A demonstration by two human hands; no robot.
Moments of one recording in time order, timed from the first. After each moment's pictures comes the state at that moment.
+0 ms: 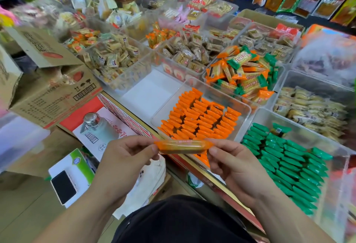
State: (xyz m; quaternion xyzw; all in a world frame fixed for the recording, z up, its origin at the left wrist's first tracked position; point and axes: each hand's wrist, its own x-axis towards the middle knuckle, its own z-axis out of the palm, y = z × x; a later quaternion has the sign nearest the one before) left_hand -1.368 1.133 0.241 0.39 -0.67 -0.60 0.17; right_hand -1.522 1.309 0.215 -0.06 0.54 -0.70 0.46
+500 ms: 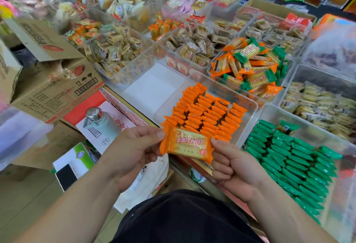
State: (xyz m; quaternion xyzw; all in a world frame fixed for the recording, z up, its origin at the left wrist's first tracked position) left_hand -1.390 1.109 0.235 0.40 -0.53 -0.74 0.07; right_hand -1.531 1.292 0.194 0.10 0.48 -0.68 0.55
